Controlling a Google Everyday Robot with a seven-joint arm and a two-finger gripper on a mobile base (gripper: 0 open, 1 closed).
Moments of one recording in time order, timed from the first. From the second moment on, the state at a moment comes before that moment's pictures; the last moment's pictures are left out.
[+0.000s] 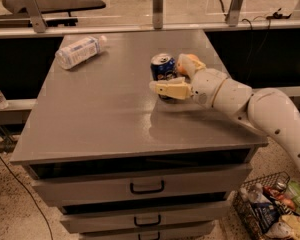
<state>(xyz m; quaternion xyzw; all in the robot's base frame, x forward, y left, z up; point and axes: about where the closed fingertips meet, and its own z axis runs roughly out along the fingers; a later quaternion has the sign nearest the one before) 0.636 -0.075 0.907 -0.31 0.62 0.27 0.67</state>
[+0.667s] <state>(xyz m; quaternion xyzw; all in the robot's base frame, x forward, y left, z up) 0.618 -0.116 0.909 -0.31 0.64 0.23 0.67</state>
